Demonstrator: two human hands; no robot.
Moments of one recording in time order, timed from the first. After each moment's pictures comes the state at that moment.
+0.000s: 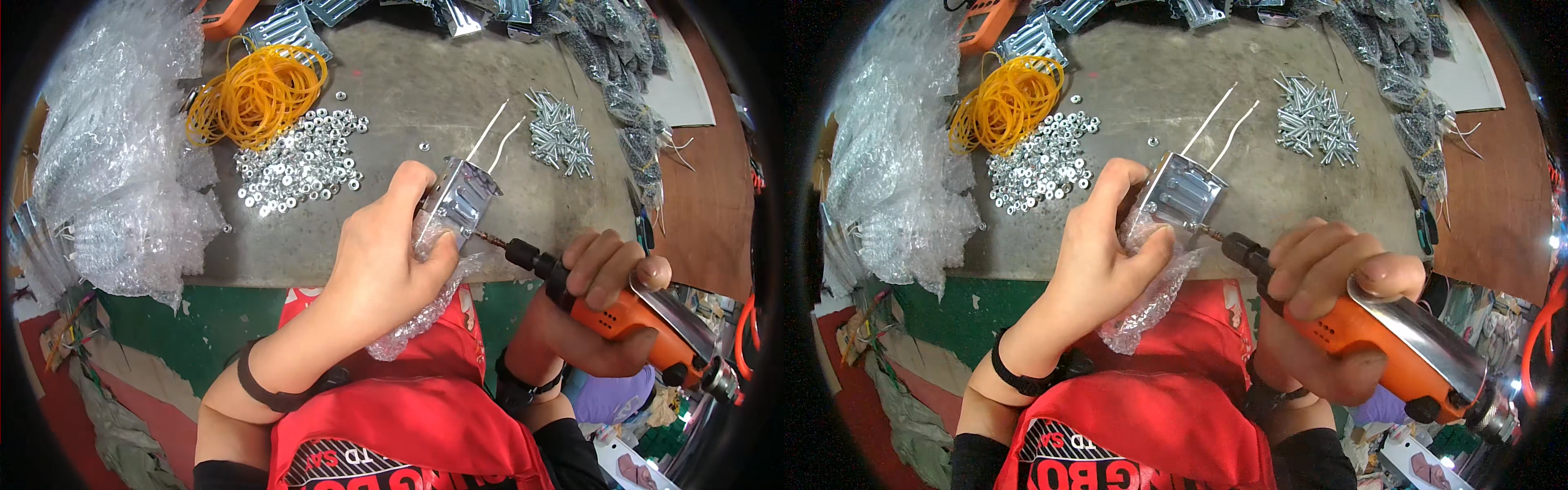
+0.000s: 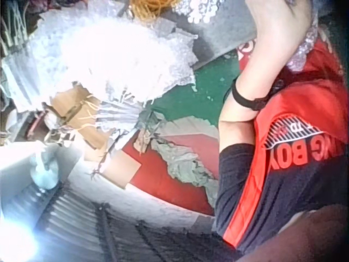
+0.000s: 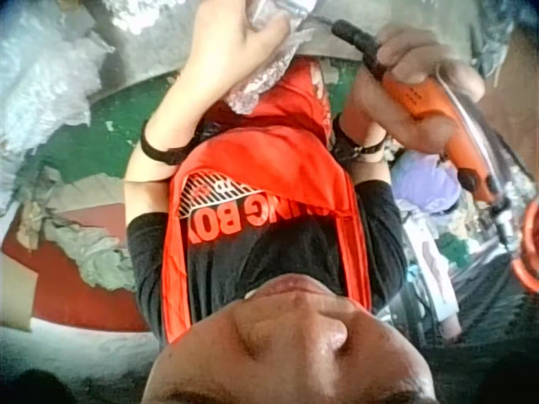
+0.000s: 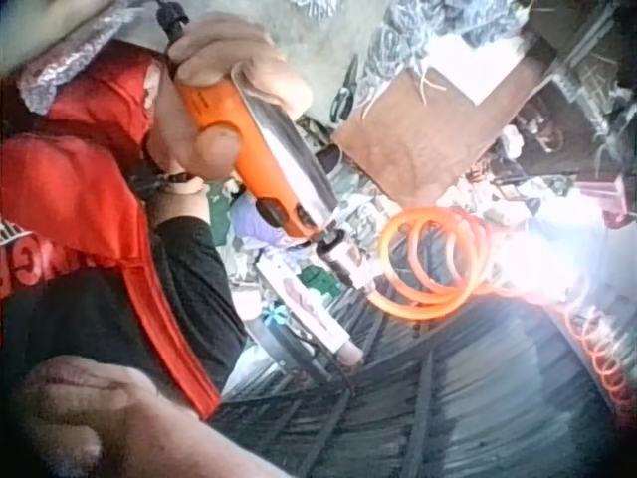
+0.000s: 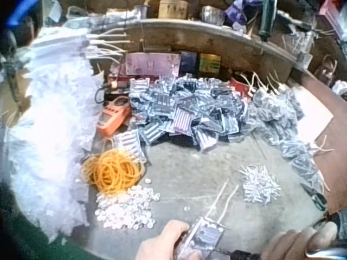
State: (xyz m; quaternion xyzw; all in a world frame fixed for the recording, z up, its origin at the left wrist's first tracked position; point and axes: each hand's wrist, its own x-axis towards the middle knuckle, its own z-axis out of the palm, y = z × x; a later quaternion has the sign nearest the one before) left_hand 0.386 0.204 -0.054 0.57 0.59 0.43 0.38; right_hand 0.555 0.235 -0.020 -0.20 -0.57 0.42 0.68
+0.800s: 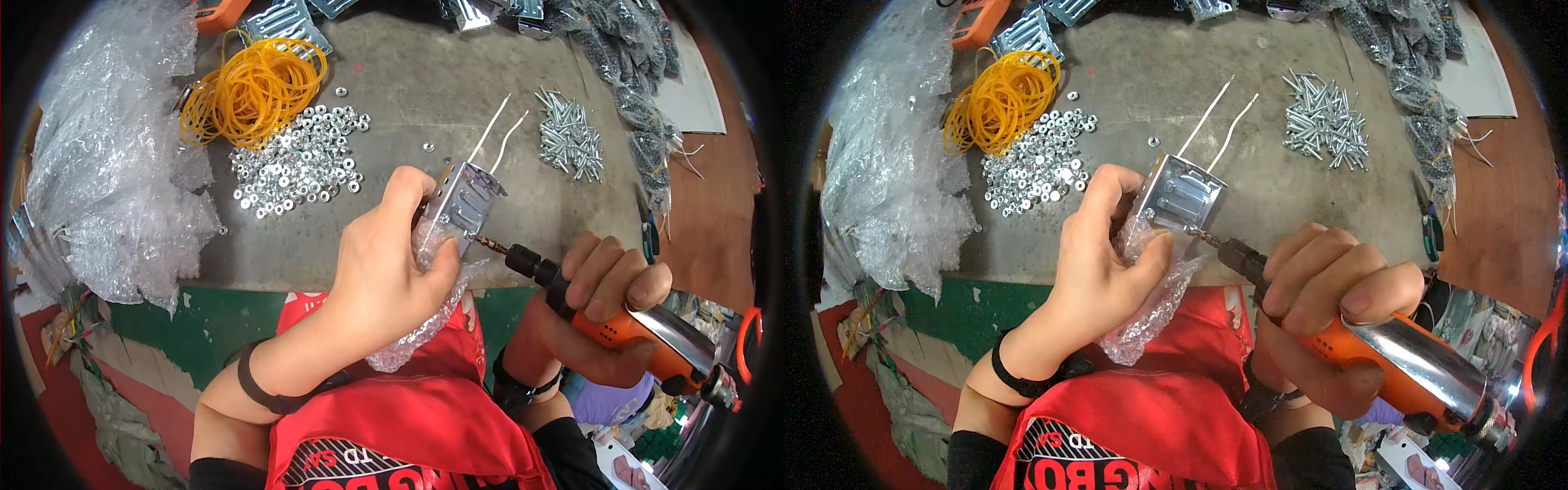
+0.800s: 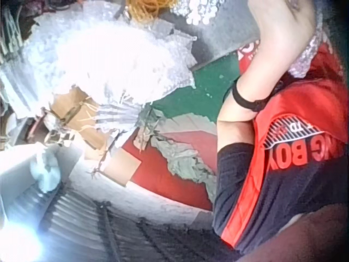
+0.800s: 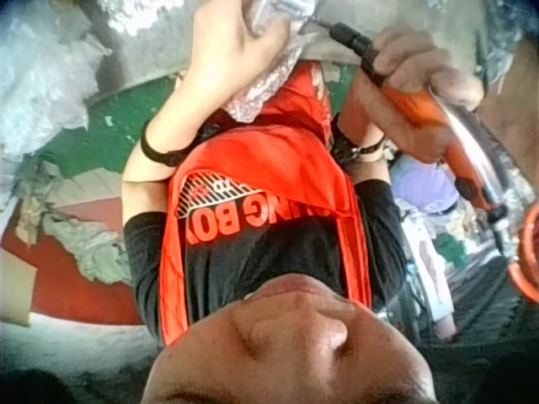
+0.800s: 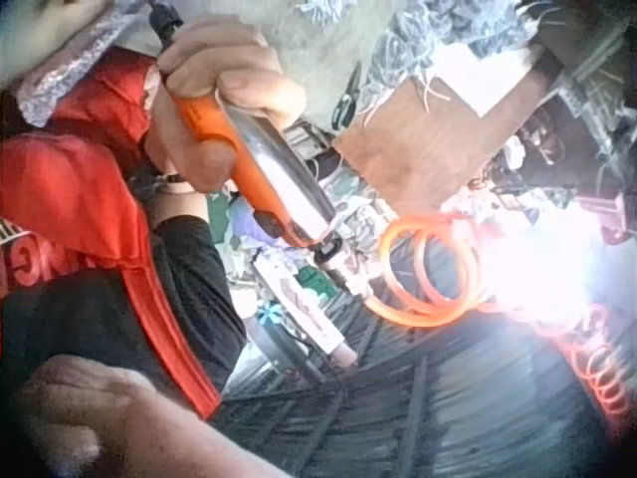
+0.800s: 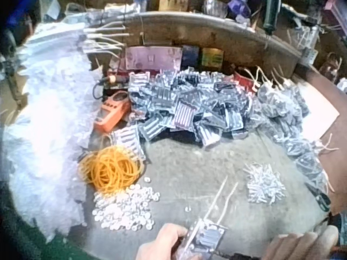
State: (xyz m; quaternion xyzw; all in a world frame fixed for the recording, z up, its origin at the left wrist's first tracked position) left_hand 0.391 0.201 -0.060 0.53 0.60 0.46 0.39; right_hand 0.551 0.238 -0.023 -0.19 -0.55 0.46 0.67
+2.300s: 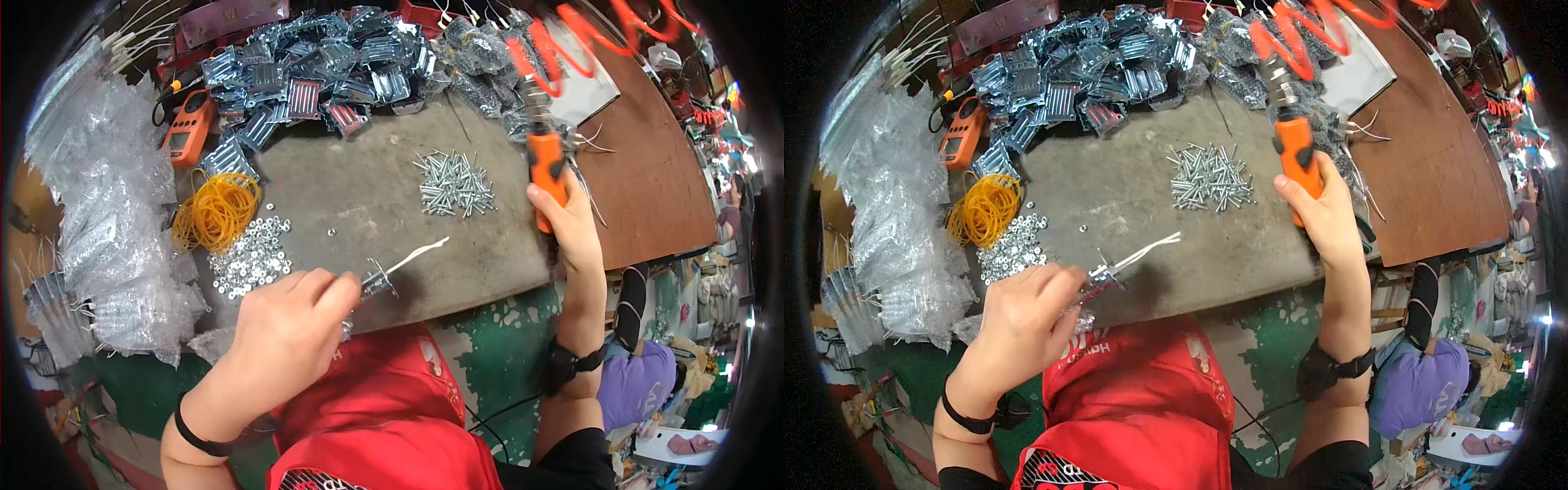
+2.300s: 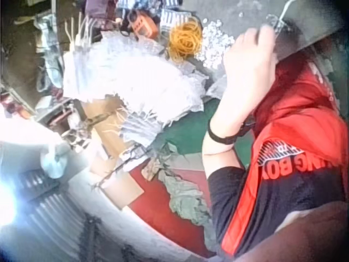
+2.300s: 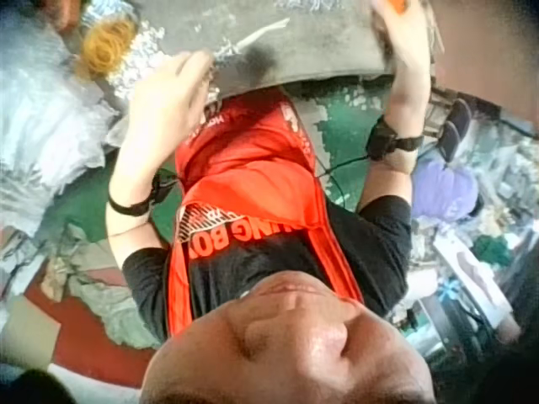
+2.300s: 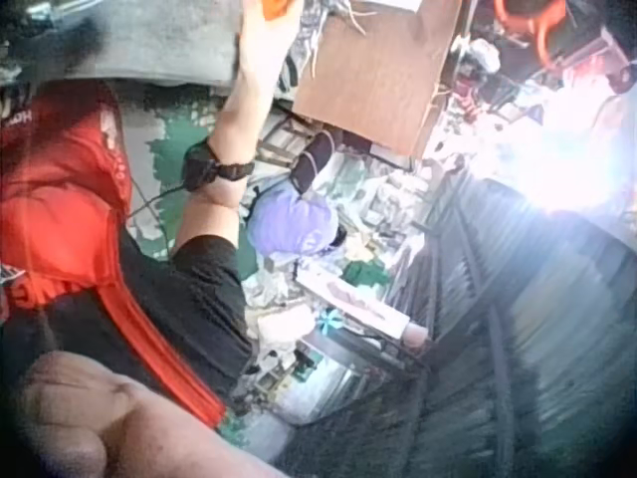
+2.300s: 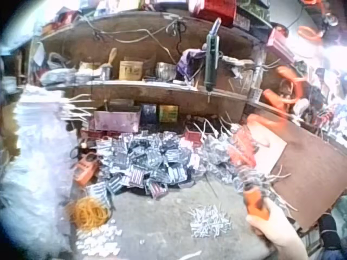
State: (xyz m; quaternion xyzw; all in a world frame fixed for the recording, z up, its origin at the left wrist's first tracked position) left_hand 0.376 0.201 0.022 0.81 0.51 0.25 0.15; right_hand 0.699 0.324 0.011 -0.55 -0.62 0.38 0.41
